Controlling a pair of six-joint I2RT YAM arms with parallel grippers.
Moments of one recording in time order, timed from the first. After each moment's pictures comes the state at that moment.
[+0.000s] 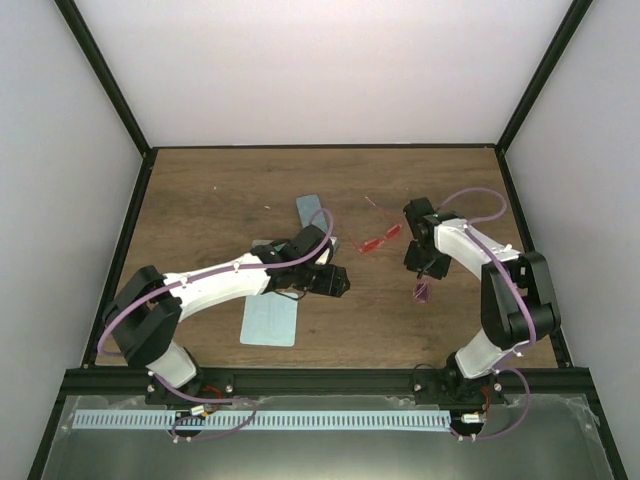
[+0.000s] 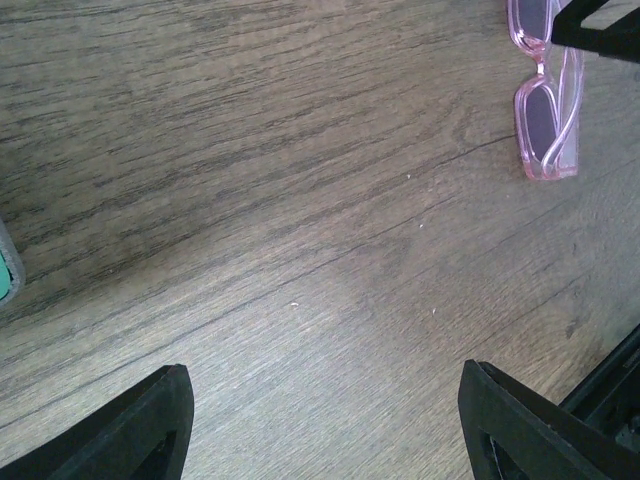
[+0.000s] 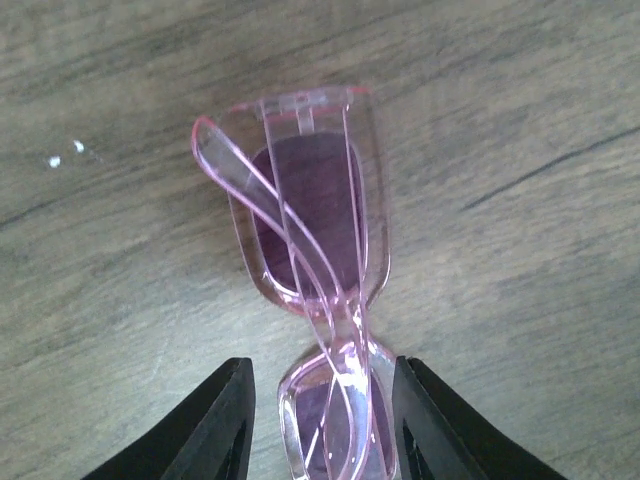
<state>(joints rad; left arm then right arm) -0.90 1.59 1.03 -0.40 0.20 -0.65 0.27 1.60 1.00 -0.88 0.20 0.64</state>
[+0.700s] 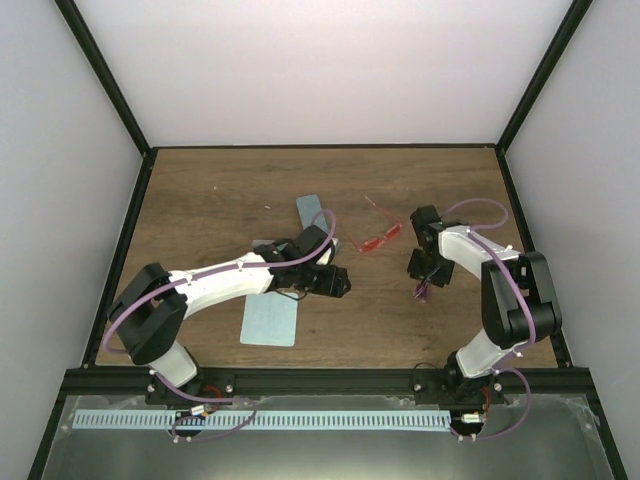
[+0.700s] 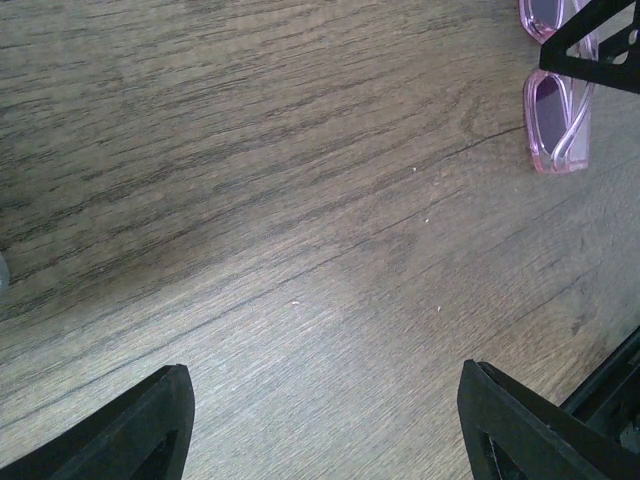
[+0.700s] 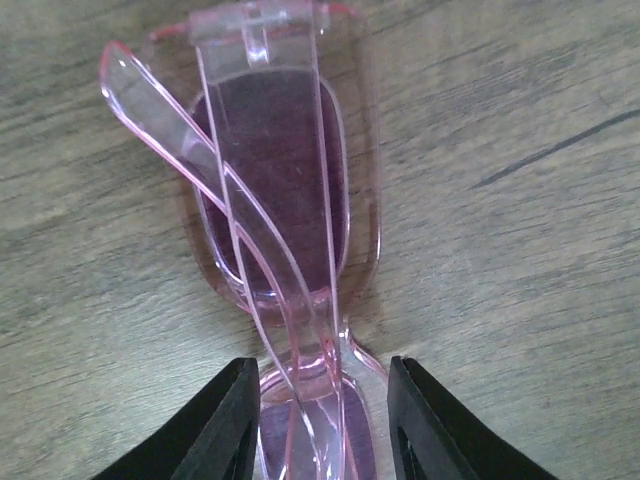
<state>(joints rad) -0.89 1.62 1.04 -0.40 0.21 -0.65 0.21 1.59 0.92 -0.81 0.13 0.58</state>
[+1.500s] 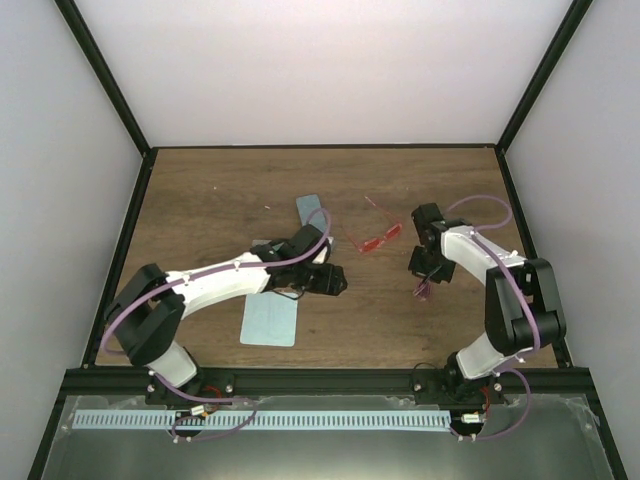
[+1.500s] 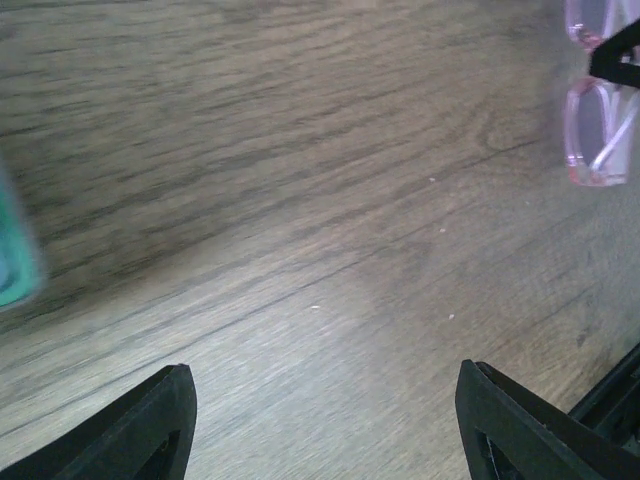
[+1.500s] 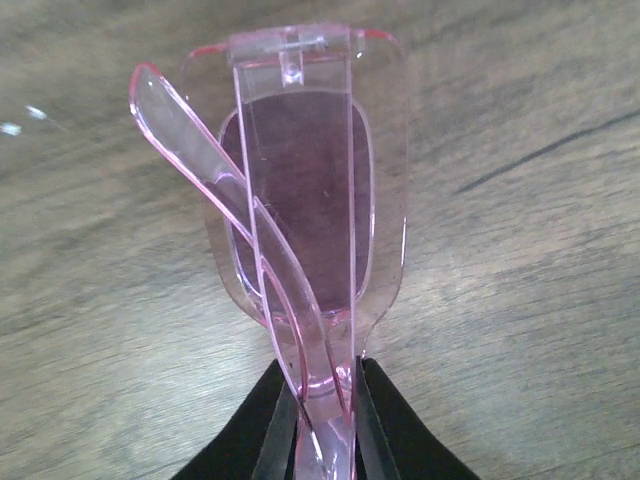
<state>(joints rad) -0.88 1.62 1.03 -0.39 0.21 -0.66 0.22 1.56 0.91 -0.81 0.14 0.58</state>
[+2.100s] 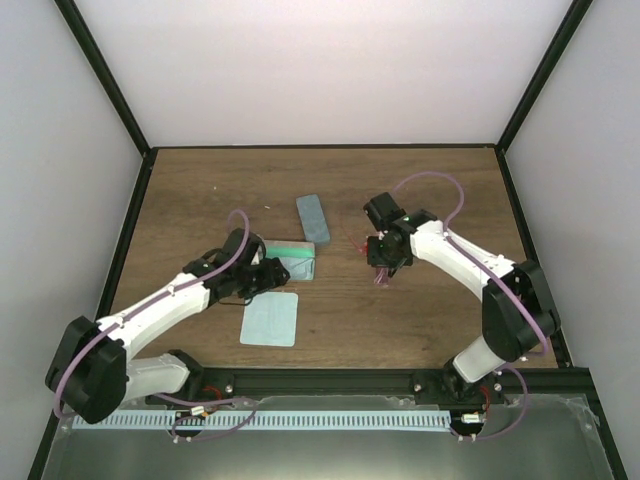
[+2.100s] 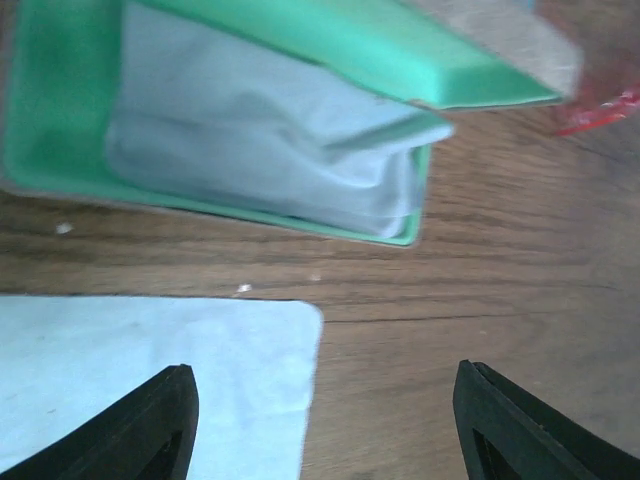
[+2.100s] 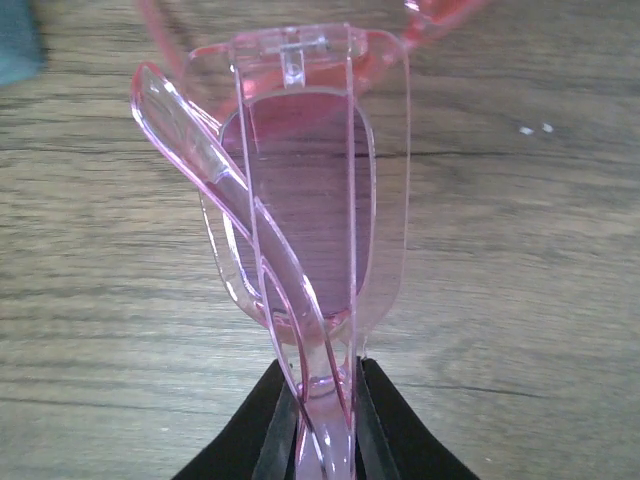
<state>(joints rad) -0.59 1.21 0.71 -0.45 0.18 -0.83 0.53 1.55 1.11 -0.85 0.09 0.54</state>
